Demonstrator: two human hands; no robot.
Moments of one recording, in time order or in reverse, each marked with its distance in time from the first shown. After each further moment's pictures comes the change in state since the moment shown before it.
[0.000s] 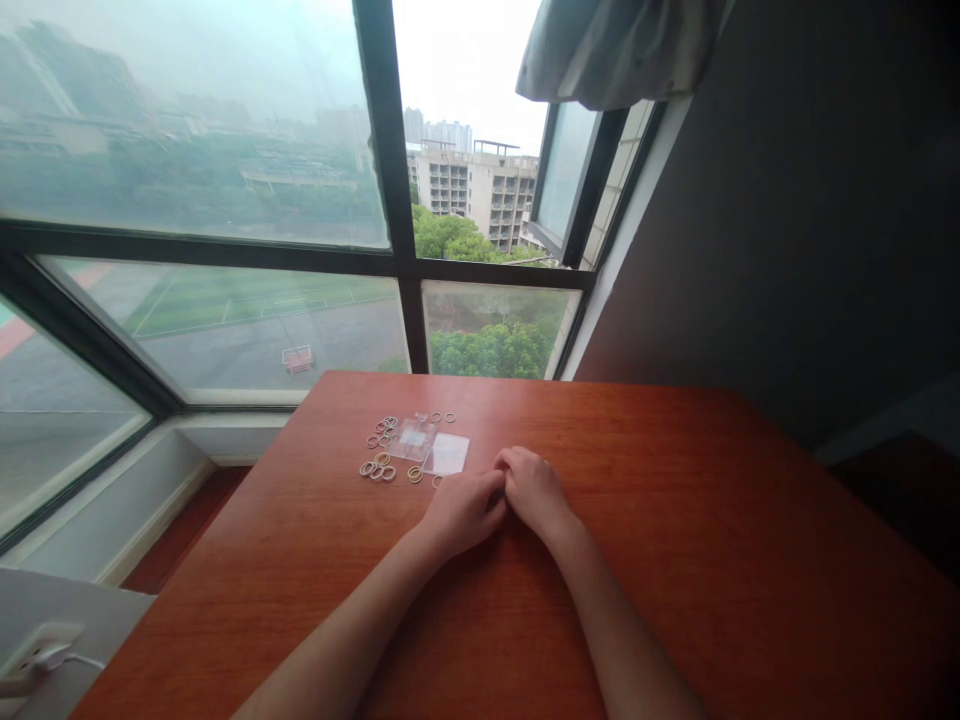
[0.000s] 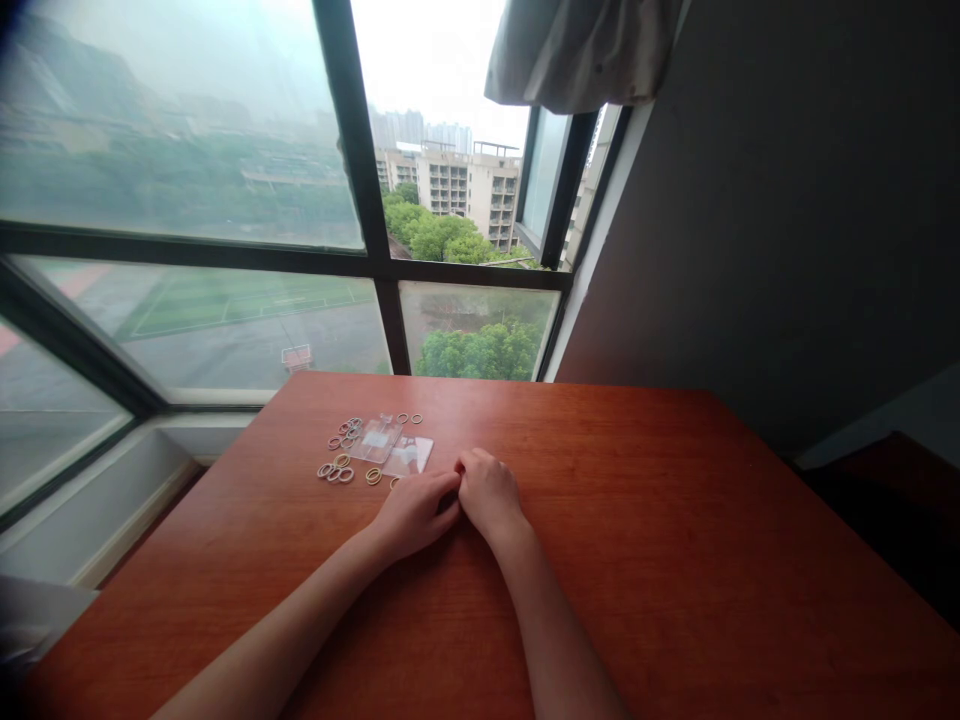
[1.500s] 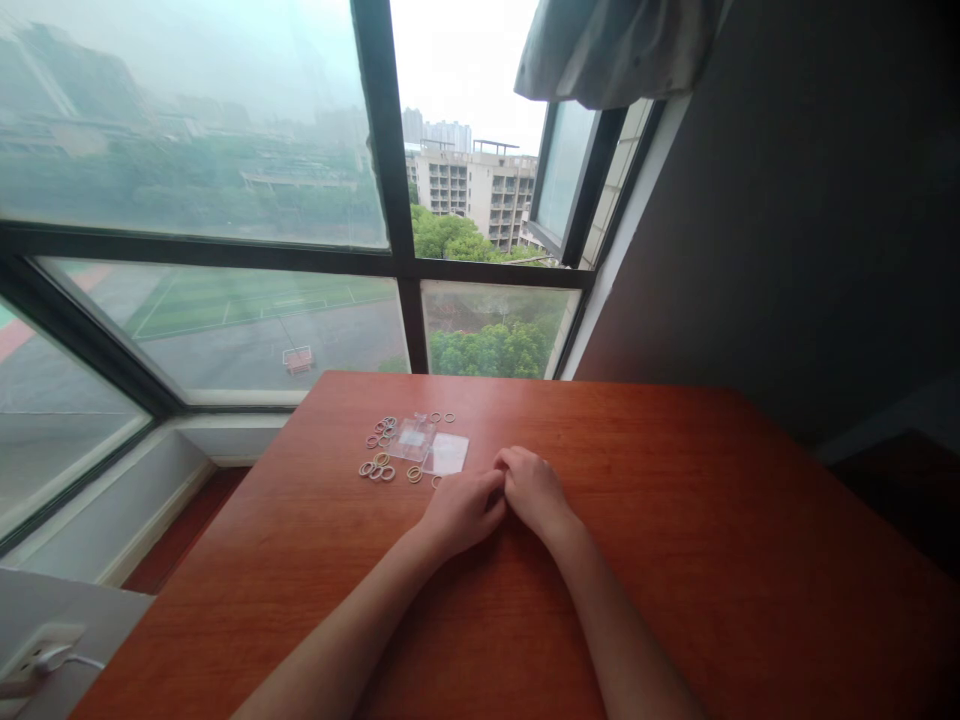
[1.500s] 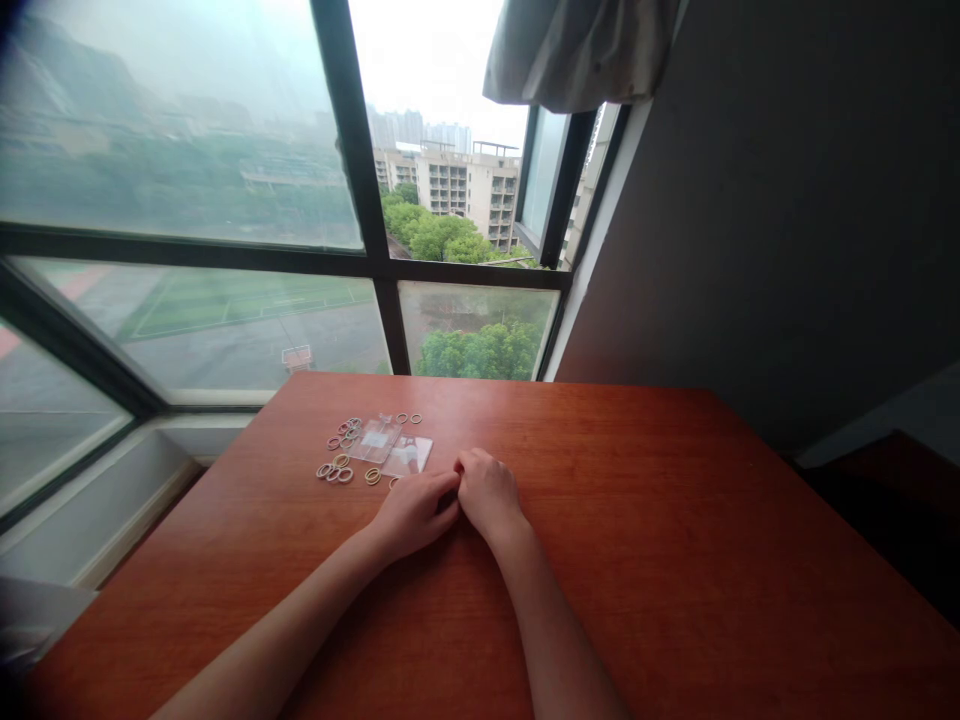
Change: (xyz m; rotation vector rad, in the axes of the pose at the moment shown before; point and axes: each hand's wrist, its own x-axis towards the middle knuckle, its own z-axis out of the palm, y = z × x) left_hand 0.000 0.001 -0.002 -0.017 -0.010 -0.006; right_hand -0.001 -0.002 -0.002 -0.028 -0.024 -0.013
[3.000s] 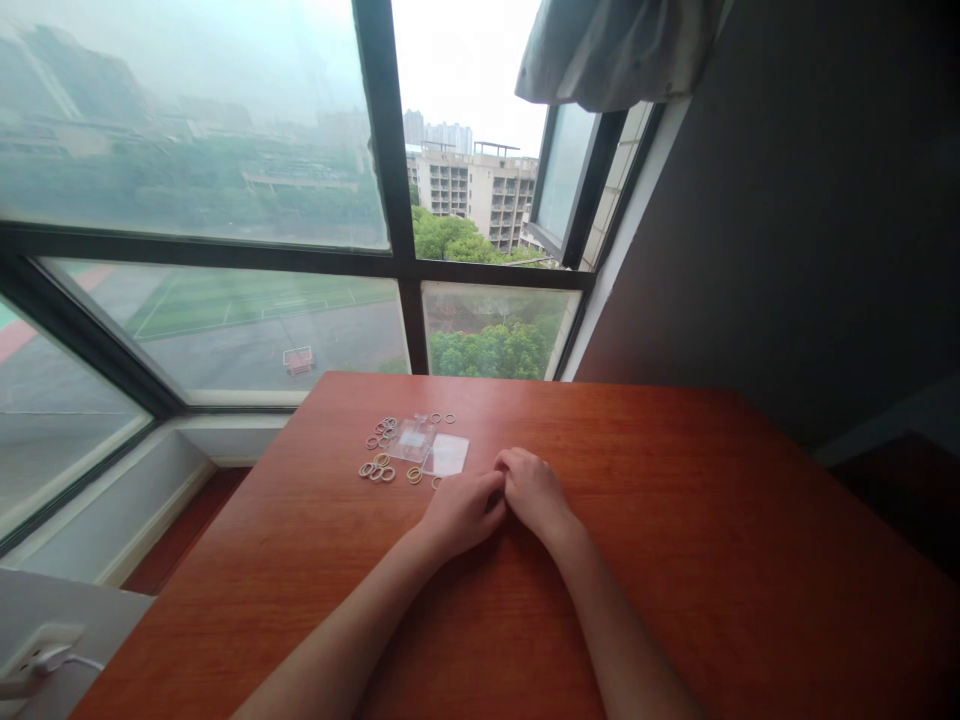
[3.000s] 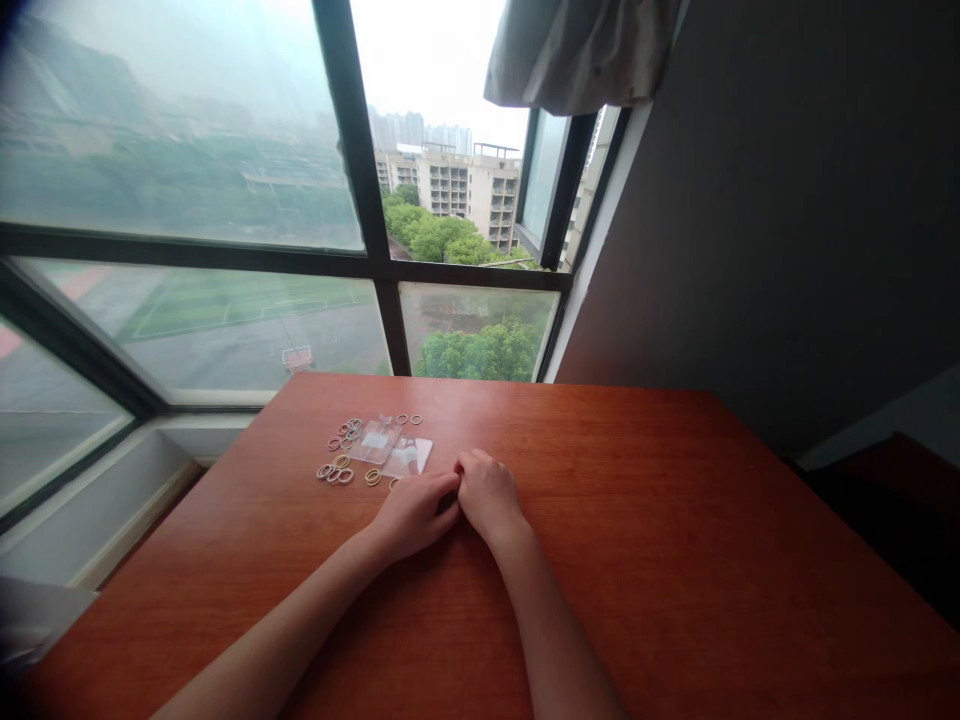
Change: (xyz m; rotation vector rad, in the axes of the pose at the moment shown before) left_hand -0.001 0.001 -0.001 -0.002 0.004 0.004; right_hand -0.001 0.000 -0.001 0.014 -0.001 -0.002
